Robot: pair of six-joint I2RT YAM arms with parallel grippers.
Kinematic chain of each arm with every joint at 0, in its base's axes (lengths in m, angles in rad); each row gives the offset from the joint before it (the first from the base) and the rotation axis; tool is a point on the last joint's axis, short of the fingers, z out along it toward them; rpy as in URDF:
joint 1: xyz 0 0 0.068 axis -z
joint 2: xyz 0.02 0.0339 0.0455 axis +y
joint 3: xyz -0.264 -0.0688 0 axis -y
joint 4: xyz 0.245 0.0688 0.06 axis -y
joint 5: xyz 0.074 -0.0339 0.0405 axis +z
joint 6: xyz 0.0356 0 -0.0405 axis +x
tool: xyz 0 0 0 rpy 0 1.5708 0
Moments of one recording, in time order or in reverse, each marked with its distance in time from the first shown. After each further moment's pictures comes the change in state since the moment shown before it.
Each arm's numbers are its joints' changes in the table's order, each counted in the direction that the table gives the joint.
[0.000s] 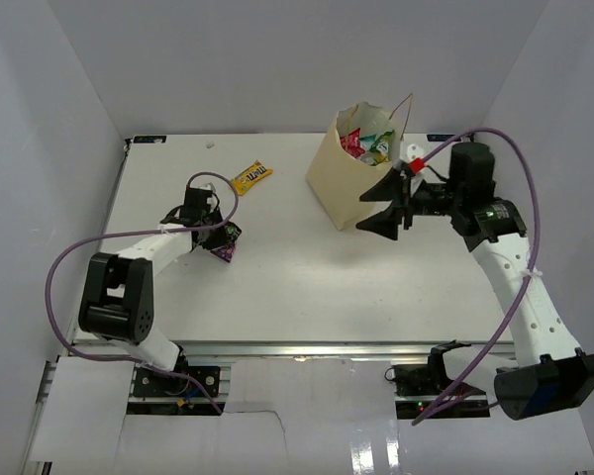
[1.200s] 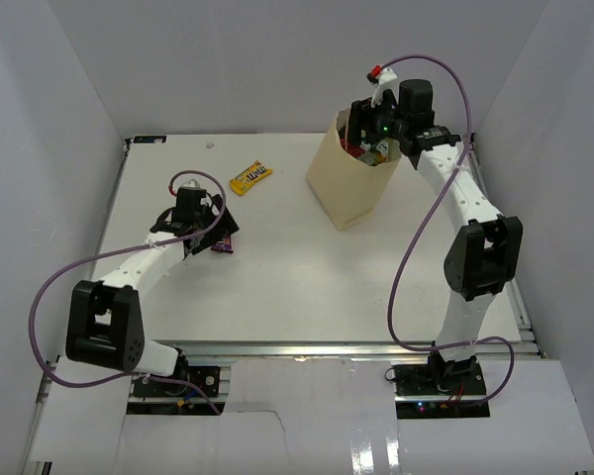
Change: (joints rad) left arm 0.011 -0.235 -0.082 -0.025 0.045 -0.177; right arm -0.082 0.750 0.544 0.261 -0.683 0.446
